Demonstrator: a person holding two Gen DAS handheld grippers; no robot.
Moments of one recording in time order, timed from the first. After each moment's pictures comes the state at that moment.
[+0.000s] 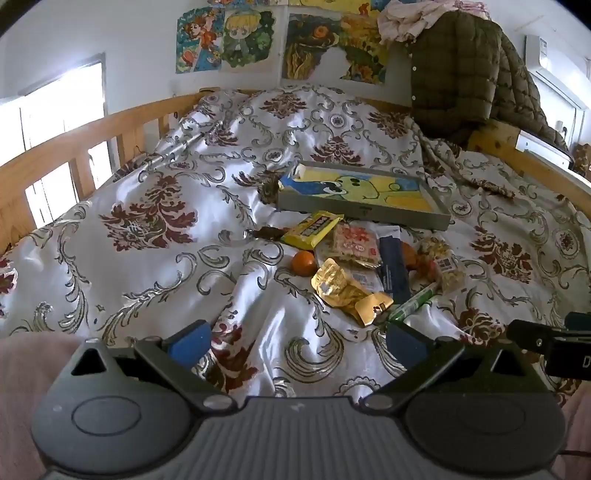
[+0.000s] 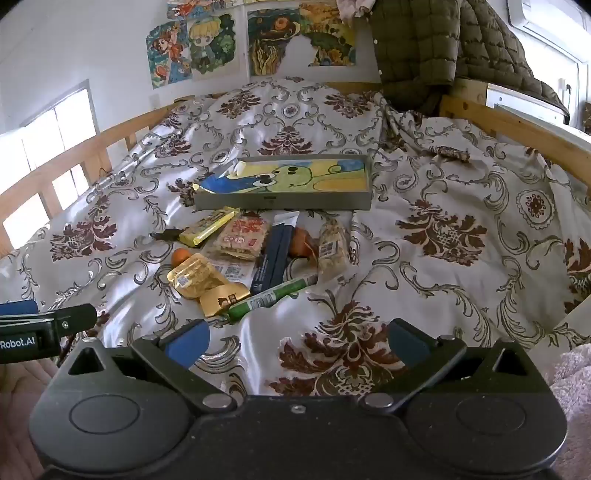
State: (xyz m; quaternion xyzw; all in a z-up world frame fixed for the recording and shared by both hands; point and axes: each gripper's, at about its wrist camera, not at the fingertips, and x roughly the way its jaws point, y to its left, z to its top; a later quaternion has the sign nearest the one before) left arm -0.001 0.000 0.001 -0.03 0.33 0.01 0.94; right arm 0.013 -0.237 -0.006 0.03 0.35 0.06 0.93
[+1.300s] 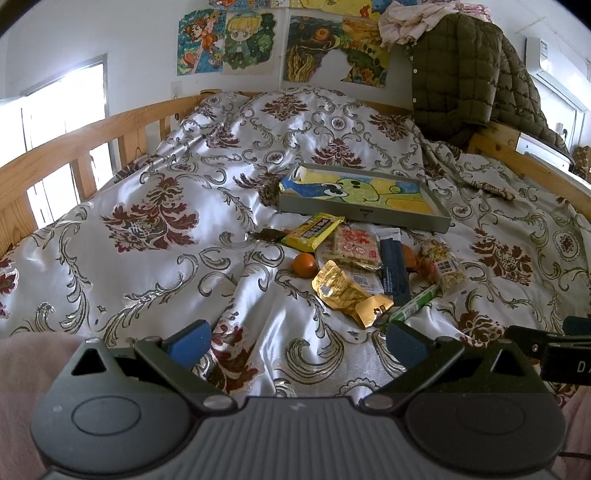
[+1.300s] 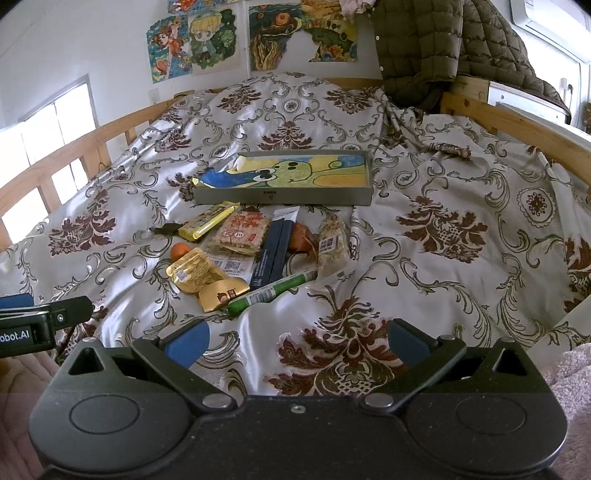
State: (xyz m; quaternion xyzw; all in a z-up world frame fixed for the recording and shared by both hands) left arm -0.003 0.001 0.003 -0.03 0.33 0.01 0.94; right arm 0.014 -0.237 -0.008 0.03 0.35 0.06 0.93
